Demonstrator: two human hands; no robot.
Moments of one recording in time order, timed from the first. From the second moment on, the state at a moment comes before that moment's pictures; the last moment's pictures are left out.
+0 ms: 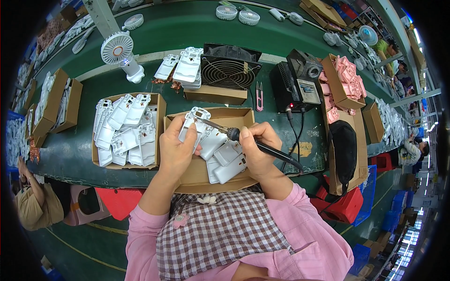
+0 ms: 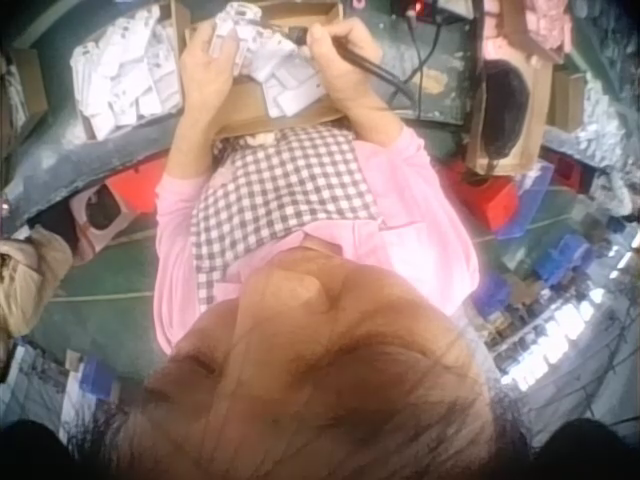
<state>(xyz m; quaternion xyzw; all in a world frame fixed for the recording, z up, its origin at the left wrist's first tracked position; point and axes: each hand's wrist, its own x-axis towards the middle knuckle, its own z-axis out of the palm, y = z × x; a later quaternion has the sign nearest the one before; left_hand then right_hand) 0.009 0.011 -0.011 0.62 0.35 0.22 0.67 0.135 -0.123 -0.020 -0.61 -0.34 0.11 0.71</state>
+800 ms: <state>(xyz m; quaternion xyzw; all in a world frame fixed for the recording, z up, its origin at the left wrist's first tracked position) 0.009 0.008 -0.008 0.63 0.35 0.23 0.66 0.135 -0.122 -0.019 -0.62 -0.36 0.09 0.69</state>
